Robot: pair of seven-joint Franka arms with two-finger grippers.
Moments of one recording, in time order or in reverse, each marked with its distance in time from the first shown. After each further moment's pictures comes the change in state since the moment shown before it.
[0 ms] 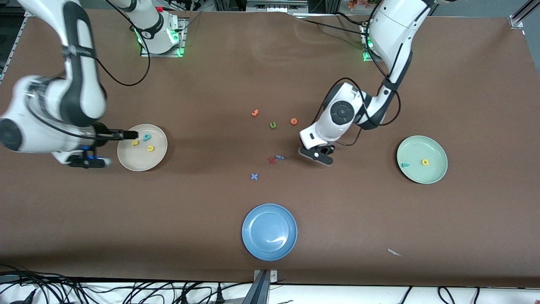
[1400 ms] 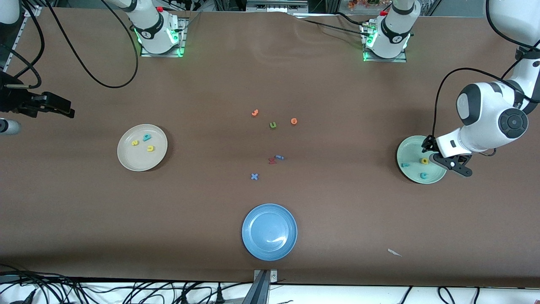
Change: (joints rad) left arm 0.554 -0.276 0.096 -0.104 0.110 -0.289 0.667; right arm -0.074 -0.191 0.101 0.322 -0.231 -0.147 0.085
